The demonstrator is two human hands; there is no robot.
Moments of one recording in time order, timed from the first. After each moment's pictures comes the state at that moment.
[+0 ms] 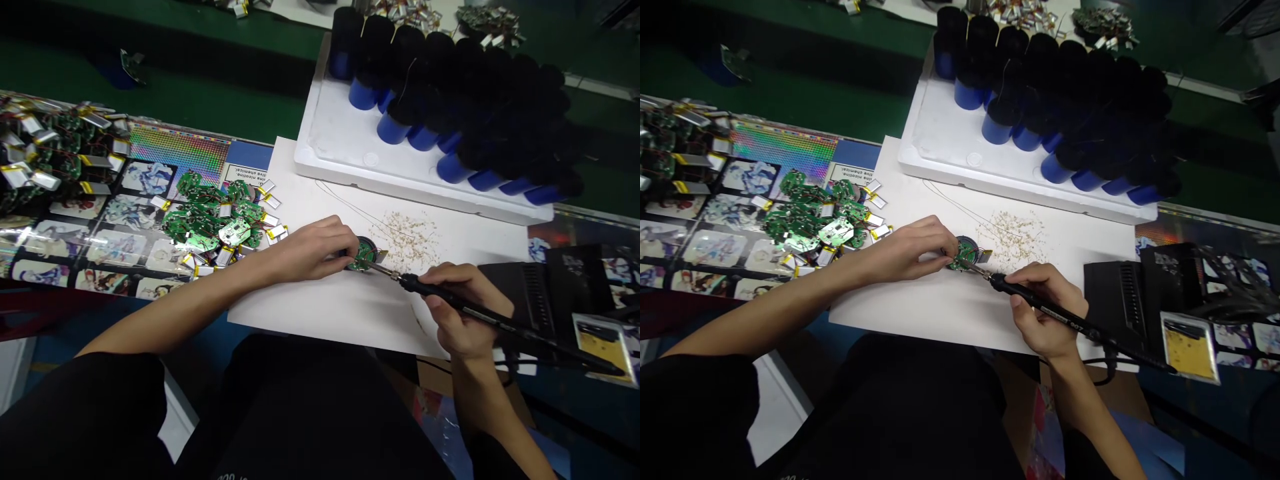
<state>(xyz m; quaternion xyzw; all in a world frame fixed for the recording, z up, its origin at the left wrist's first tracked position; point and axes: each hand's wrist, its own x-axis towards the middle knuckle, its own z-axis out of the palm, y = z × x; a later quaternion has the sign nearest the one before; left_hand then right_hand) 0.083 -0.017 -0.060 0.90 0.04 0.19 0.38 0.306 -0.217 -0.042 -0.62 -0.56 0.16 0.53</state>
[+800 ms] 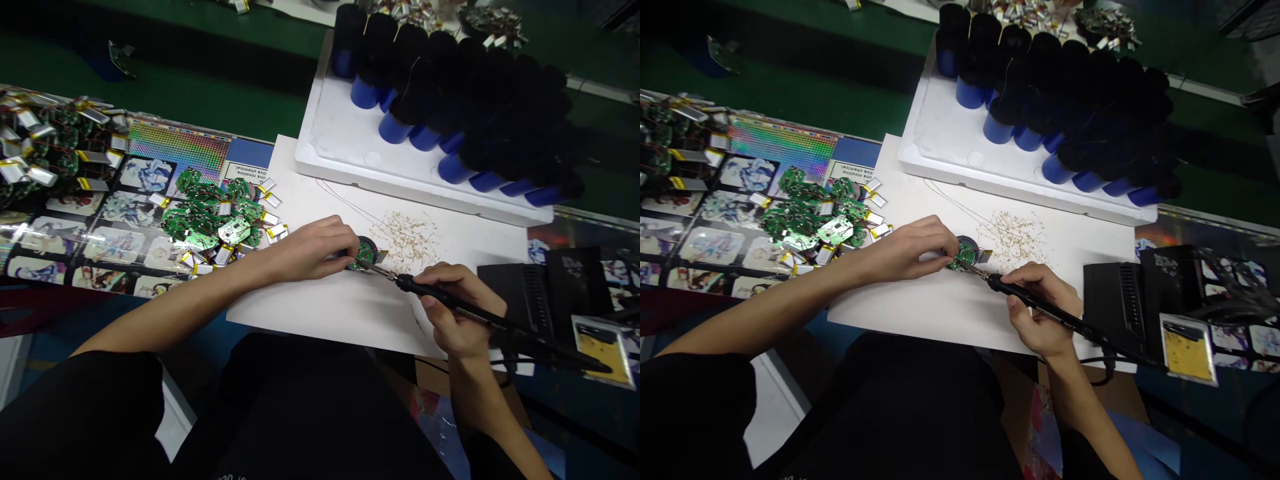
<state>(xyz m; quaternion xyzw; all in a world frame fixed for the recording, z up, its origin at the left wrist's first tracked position) 0.083 -0.017 -0.062 0.91 0.03 0.20 0.37 0.303 -0.212 -0.040 -0.61 -0.58 0.17 0.52</state>
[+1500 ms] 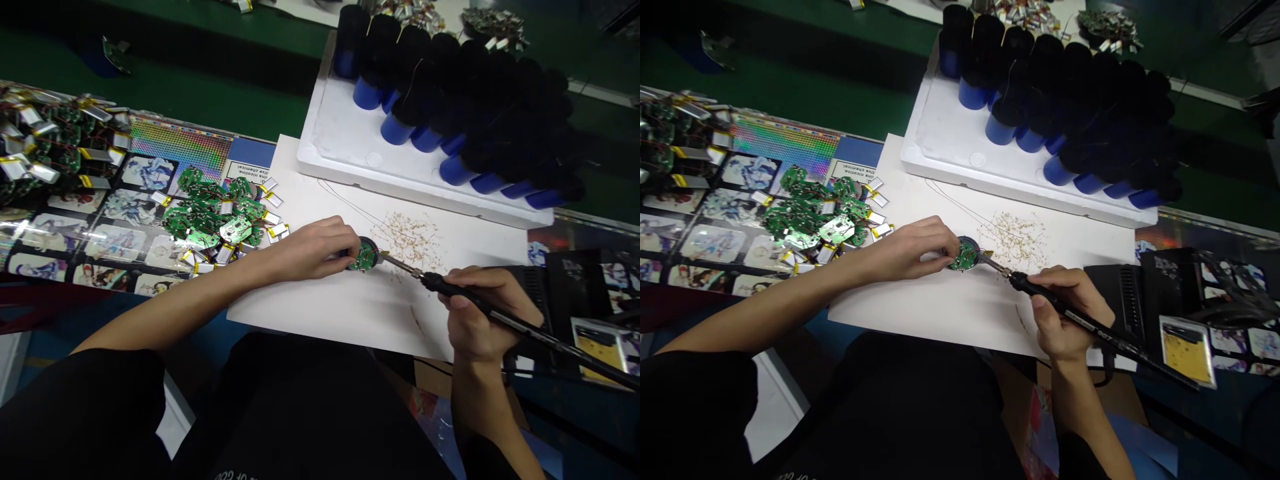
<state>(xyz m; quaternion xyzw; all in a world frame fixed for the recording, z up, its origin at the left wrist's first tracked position) 0.082 -0.017 -0.061 0.91 0.03 0.21 0.37 0.311 -0.217 -0.045 -0.62 -0.50 0.08 0.59</state>
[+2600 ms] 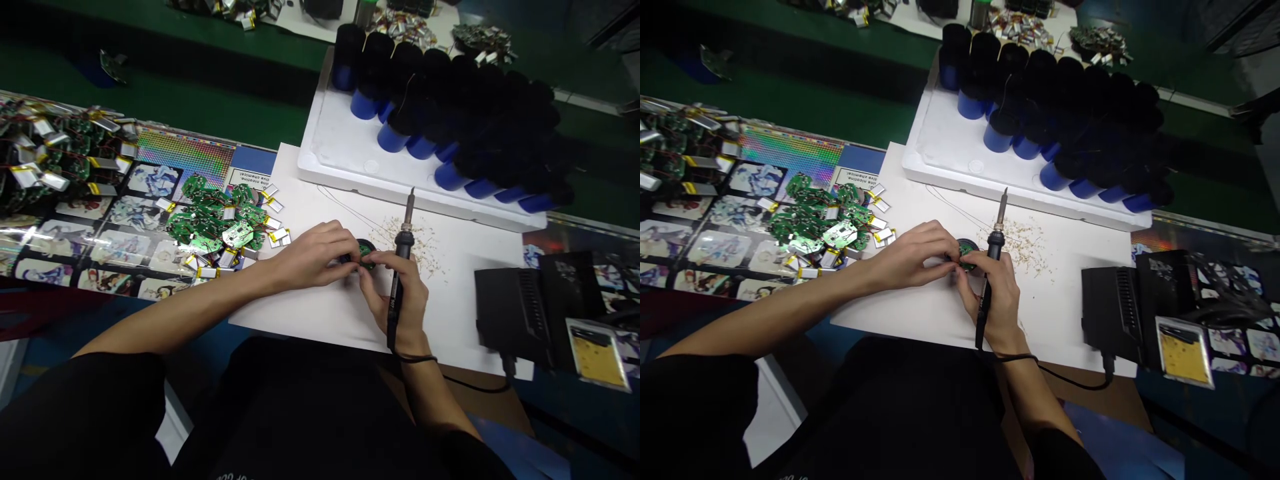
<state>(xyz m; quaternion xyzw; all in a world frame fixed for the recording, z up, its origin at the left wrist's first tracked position) 0.087 -0.026 -0.069 0.90 0.06 0.25 0.34 0.248 -0.178 -0.069 -0.62 -0.62 0.02 0.48</state>
